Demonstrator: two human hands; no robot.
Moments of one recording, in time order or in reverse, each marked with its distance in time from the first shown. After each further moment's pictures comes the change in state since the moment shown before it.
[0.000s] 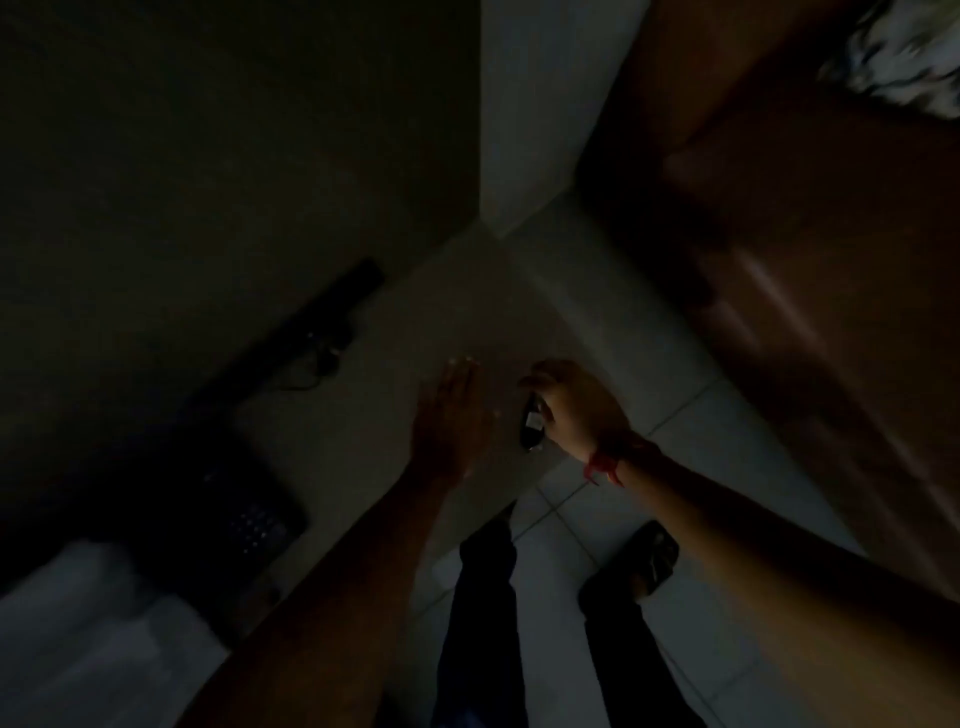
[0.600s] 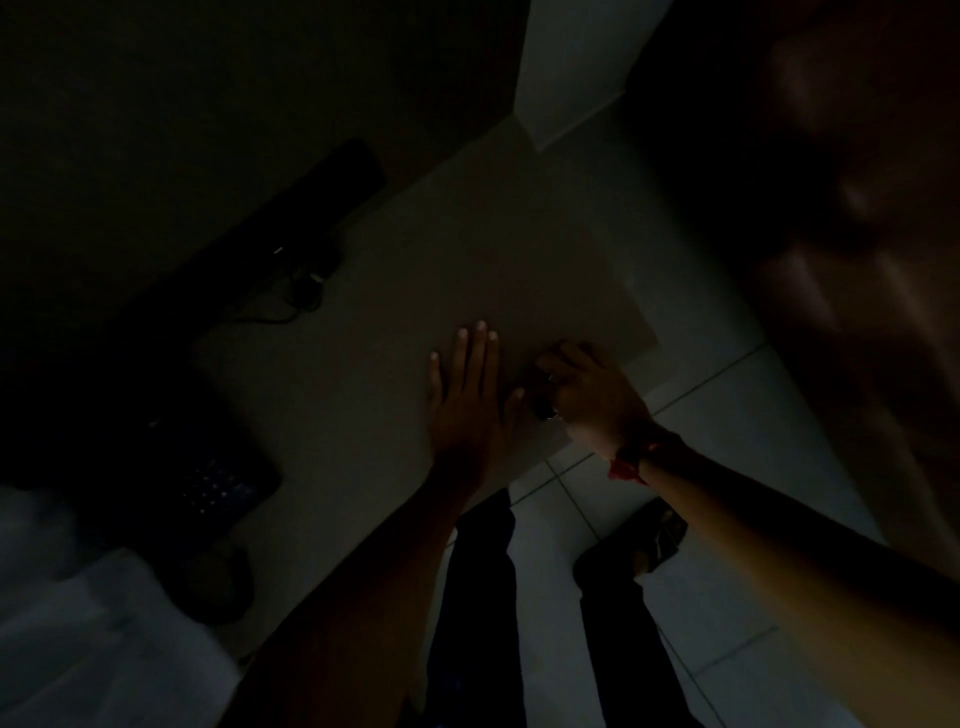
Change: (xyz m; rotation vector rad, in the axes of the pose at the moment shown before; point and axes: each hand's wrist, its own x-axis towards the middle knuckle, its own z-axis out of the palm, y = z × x) left_hand 0.011 0.002 0.123 0.008 0.361 -0.126; right_hand 0.013 0.038 0.081 -0.339 0.017 -0.372
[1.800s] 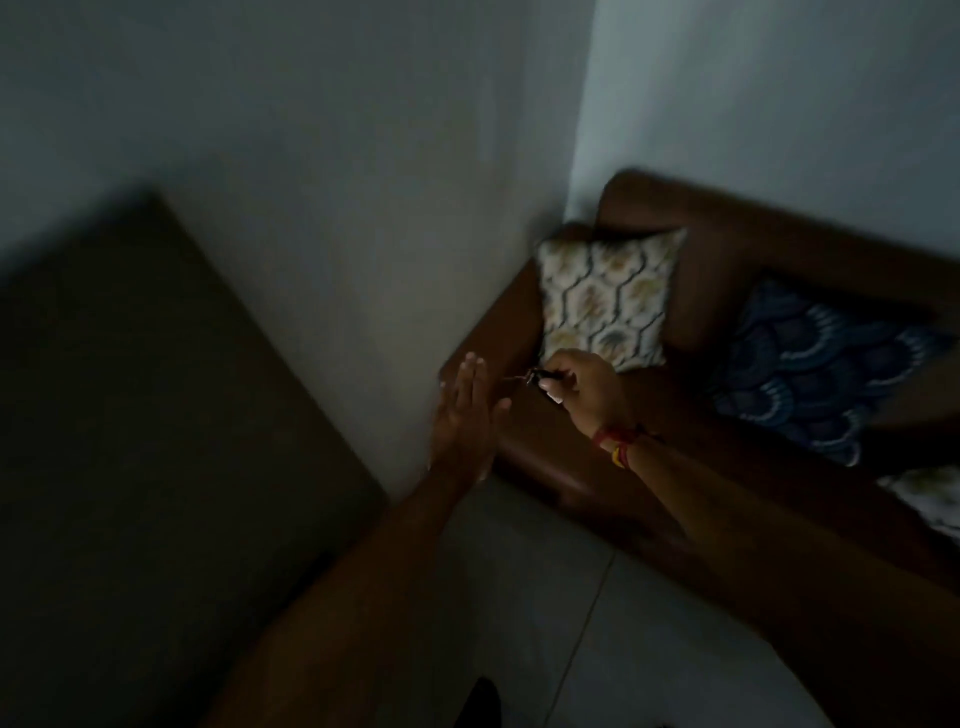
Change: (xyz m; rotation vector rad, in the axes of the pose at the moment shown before) left_hand 0.101 0.295 -0.512 -0.089 0.260 0.512; right_hand -0.227 0.077 -0.514 0.519 0.989 0.628
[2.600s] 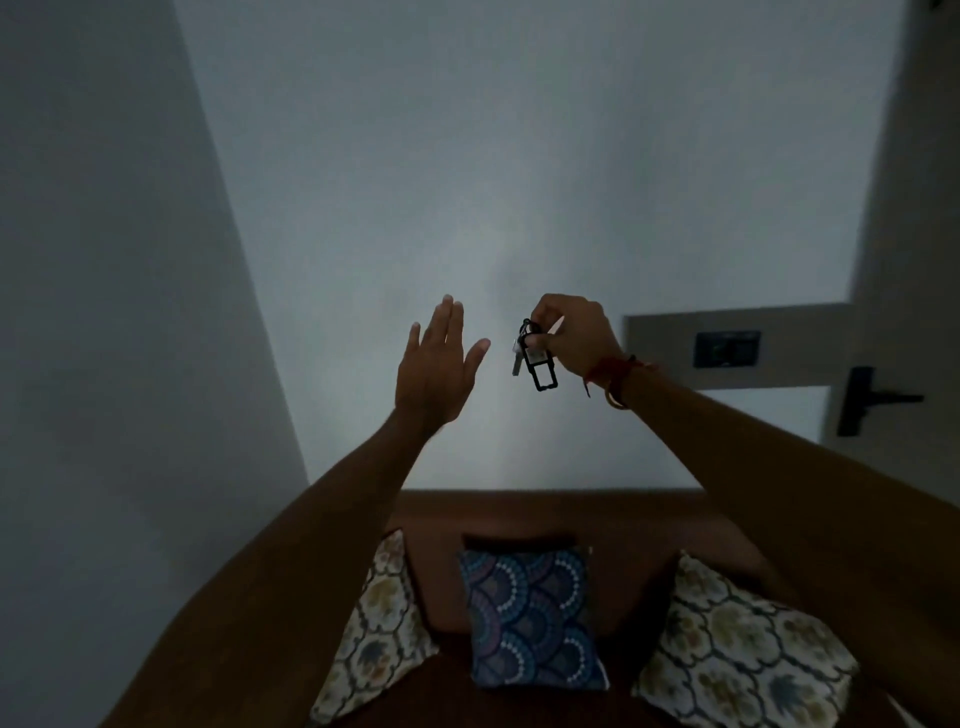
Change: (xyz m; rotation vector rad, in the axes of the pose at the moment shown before) left_hand 0.149 0.597 -0.285 -0.137 0.518 0.705; right_hand -0.034 0.003 -0.666 -0.195 0.678 -0.131
